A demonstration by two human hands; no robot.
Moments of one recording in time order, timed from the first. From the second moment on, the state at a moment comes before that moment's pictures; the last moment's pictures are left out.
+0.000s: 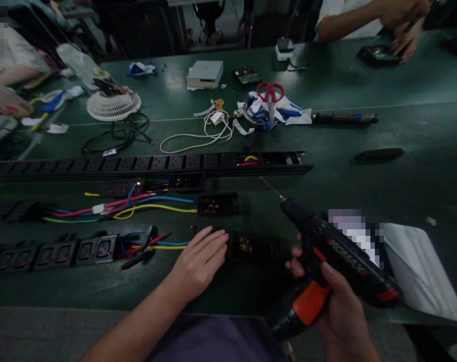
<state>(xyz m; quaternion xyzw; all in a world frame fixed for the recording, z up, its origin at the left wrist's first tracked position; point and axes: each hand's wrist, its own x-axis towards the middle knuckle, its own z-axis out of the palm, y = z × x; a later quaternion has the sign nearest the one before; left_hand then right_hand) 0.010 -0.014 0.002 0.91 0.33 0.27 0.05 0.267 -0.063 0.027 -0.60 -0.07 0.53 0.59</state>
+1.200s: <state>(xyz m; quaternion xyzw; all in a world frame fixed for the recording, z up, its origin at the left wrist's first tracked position) 0.034 -0.031 0.013 0.89 0.43 0.12 0.06 0.261 -0.055 0.030 -0.61 -0.08 0.51 0.59</state>
